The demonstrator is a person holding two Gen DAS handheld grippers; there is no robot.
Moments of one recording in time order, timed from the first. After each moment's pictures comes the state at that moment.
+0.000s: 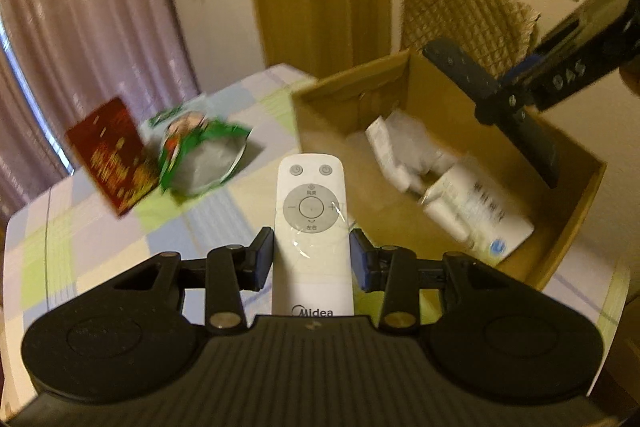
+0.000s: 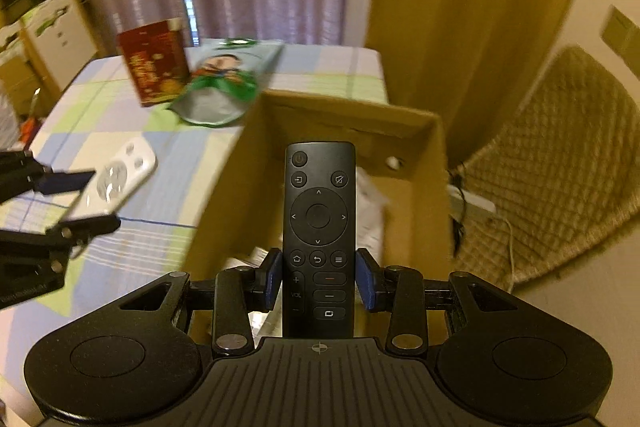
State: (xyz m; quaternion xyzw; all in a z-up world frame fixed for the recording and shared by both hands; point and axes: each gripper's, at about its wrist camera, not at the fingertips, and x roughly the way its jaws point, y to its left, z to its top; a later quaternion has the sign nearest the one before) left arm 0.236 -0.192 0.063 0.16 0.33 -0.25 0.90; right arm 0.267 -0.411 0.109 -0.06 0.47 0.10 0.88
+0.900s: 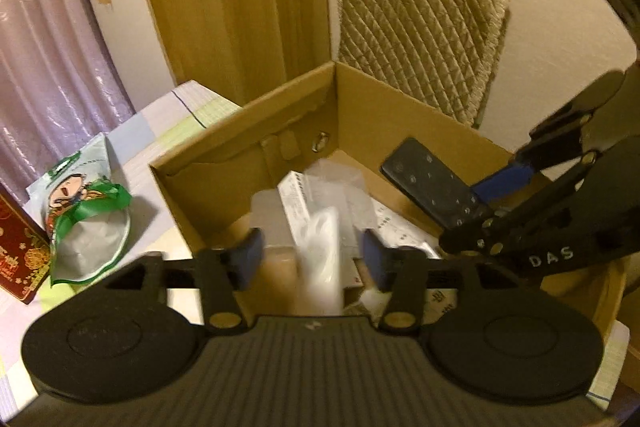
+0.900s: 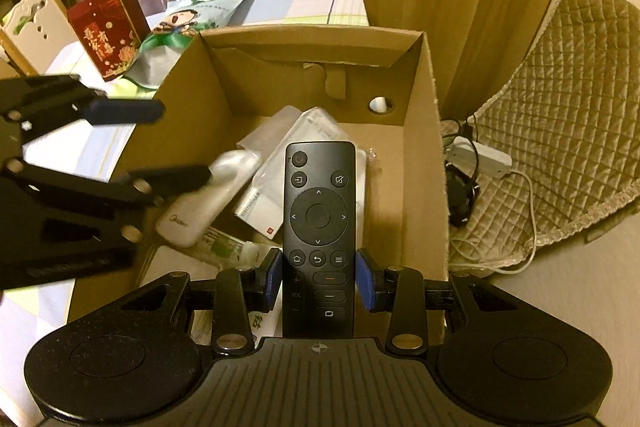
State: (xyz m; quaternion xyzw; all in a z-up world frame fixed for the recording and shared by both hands) left arm 0.316 -0.318 0.027 0.17 0.35 -0.31 0.87; right arm 0.317 -0.449 0.039 -0.03 0.52 0.11 0.85
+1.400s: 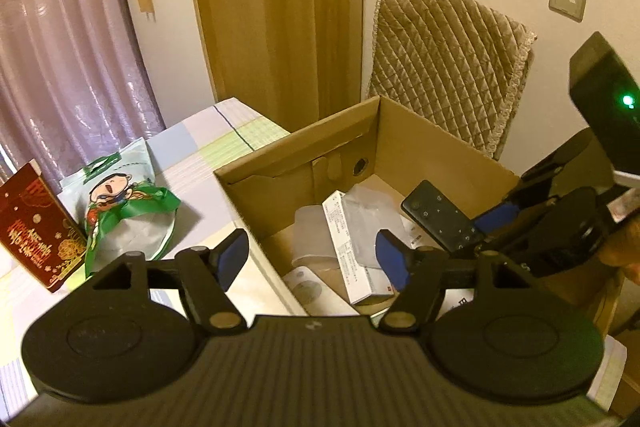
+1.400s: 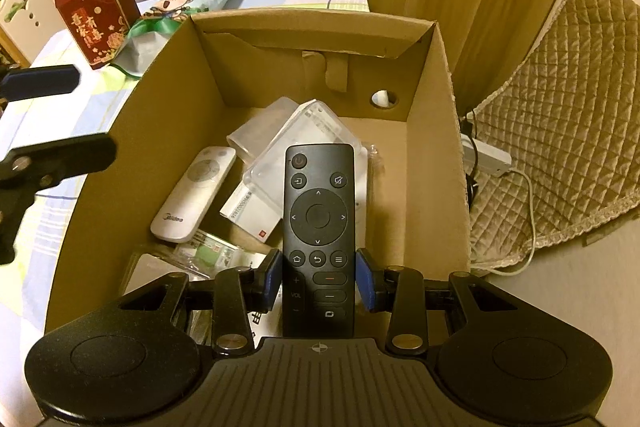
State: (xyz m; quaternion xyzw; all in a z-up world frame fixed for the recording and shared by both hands) left arm 0.311 -0.279 0.052 0.14 0.33 -0.28 0.89; right arm 0.332 -0.443 0.022 -0.04 0.53 0.10 0.84
